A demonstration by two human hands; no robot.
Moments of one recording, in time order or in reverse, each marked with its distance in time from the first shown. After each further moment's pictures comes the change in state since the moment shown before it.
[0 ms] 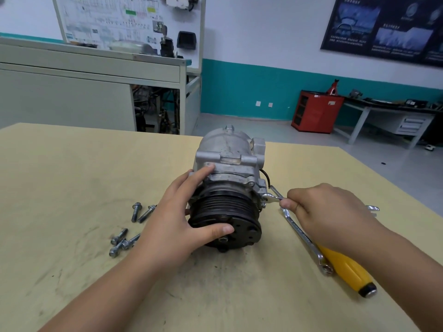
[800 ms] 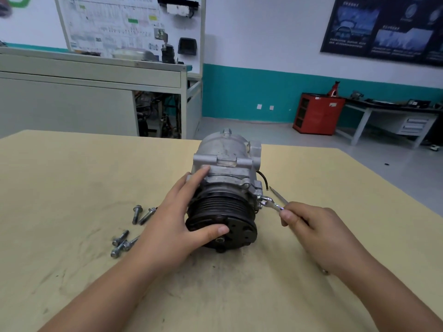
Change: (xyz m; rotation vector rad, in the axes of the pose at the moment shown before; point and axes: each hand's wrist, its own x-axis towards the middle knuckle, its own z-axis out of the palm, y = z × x) left_hand 0.002 -0.005 -0.001 0.137 -0.030 0.039; right_hand -0.020 0.009 0.046 0.764 0.135 0.066
